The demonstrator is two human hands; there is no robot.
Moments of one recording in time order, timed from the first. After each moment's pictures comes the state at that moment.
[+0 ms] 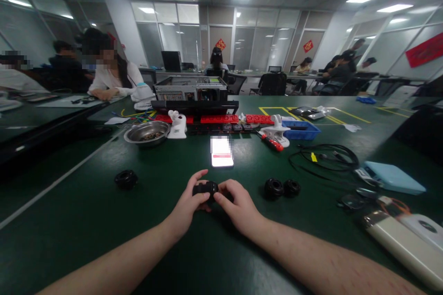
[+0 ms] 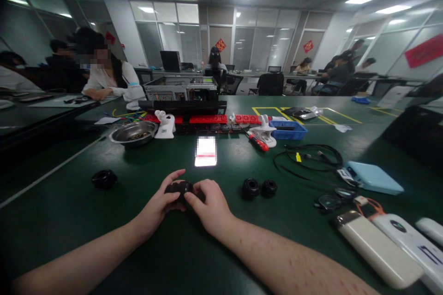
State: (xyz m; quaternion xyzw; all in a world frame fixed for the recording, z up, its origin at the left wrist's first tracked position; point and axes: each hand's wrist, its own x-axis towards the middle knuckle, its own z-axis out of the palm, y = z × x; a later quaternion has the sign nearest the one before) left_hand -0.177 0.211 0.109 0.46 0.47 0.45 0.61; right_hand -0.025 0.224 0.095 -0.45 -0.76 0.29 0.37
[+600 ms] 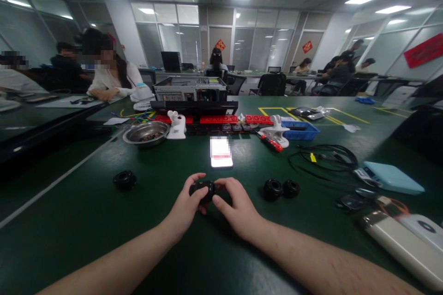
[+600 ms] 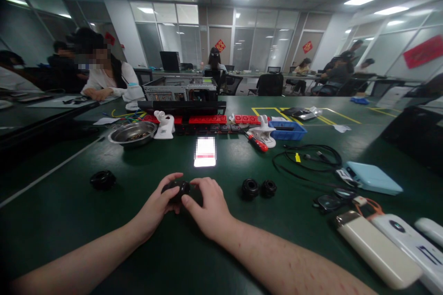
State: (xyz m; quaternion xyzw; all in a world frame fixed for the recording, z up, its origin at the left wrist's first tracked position) left_hand -0.173 0.212 0.113 0.45 0.53 0.44 0.56; right_hand -0.023 0.219 0.101 -0.44 -0.78 0.26 0.36
